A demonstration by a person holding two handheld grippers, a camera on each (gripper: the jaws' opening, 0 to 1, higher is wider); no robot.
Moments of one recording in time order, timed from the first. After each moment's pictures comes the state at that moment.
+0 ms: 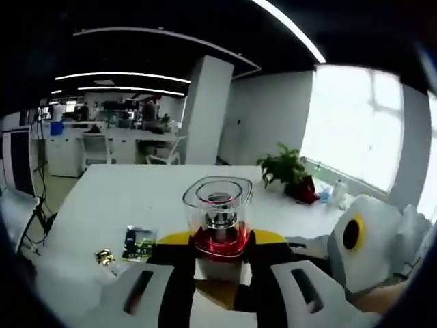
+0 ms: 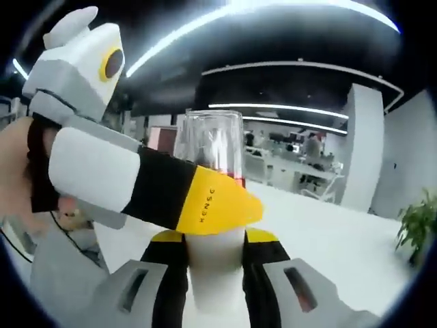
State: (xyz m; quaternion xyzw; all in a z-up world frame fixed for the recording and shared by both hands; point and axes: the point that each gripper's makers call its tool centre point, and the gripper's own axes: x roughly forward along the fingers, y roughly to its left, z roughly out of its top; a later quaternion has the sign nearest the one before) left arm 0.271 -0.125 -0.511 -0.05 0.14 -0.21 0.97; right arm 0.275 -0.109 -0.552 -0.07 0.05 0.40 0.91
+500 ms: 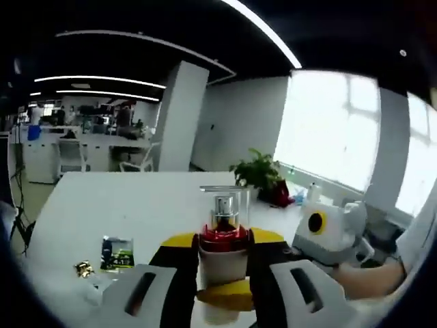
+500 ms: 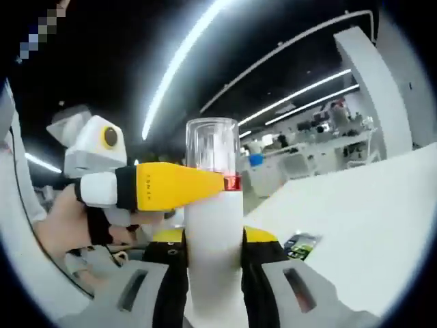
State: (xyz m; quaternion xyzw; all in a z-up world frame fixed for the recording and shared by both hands) left arm 0.268 -0.145 -0.498 -0.12 0.14 -0.36 0.91; right arm 0.254 -0.121 -0.537 0.17 0.07 0.53 0.83
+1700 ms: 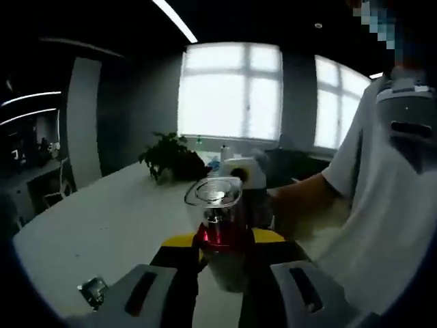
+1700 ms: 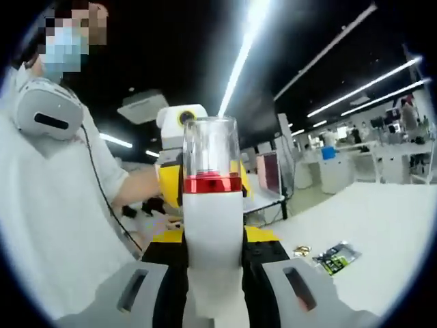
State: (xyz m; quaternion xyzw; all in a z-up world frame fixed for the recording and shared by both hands) left arm 0.224 -0.164 -0.492 0.07 0.13 -0.59 0.80; right arm 0.210 -0.129 -0.530 0.03 0.05 0.70 0.71
